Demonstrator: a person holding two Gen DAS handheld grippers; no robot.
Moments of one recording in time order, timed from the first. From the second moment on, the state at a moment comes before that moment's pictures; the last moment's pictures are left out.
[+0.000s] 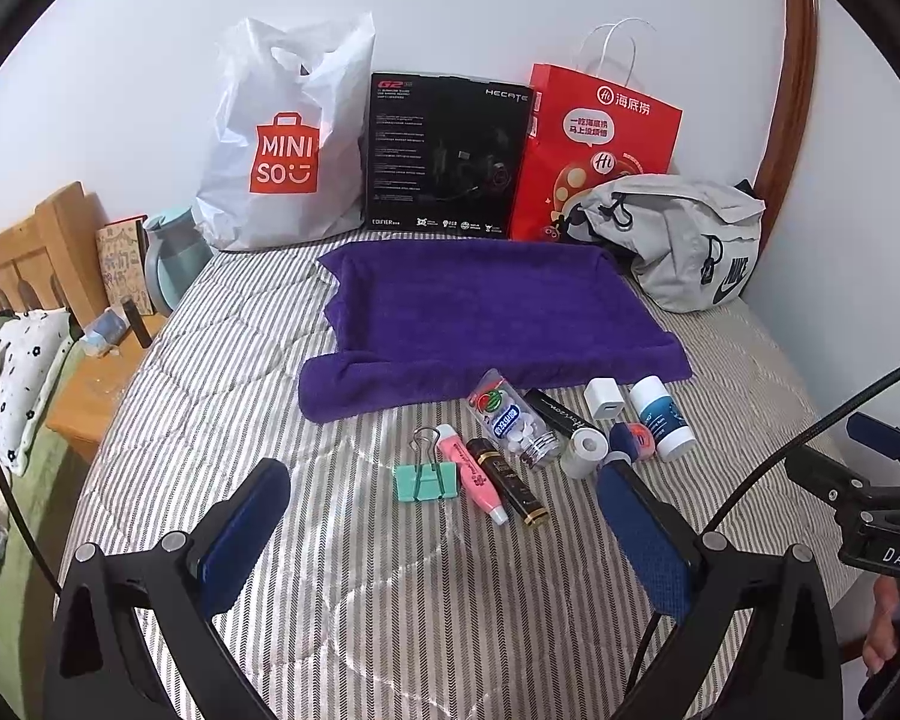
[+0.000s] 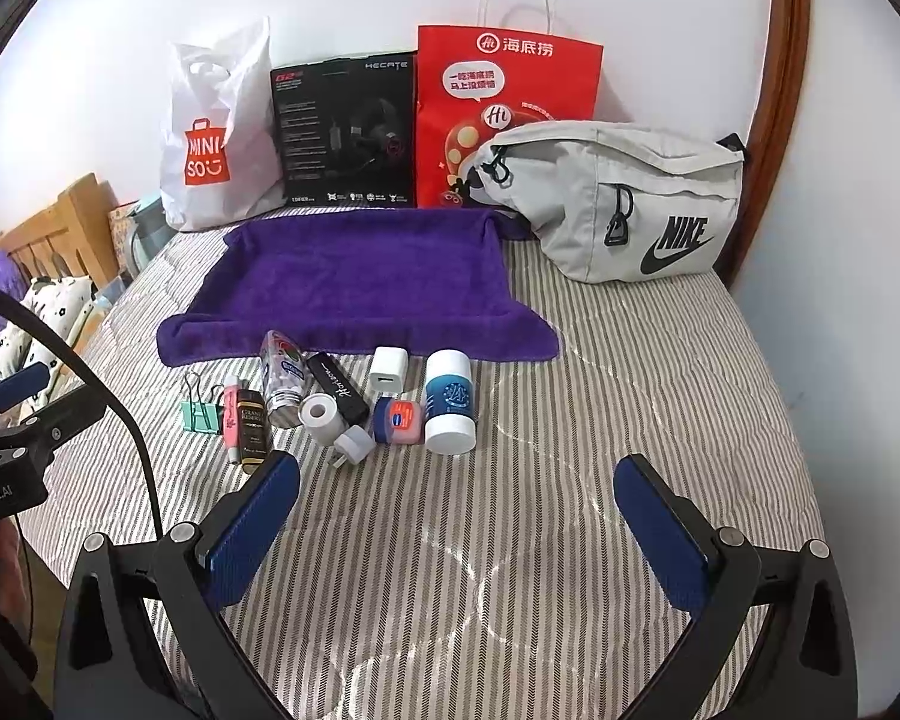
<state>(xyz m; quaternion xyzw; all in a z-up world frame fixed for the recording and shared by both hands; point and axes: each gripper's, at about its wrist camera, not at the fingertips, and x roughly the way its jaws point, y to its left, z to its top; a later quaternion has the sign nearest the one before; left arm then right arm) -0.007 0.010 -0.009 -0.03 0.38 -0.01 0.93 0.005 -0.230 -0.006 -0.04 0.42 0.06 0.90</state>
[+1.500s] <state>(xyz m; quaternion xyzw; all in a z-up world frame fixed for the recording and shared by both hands) 0.000 0.018 -0.011 -0.04 0.39 -0.01 0.92 0.008 -0.218 -0.009 -0.05 0.43 0.07 0.90</state>
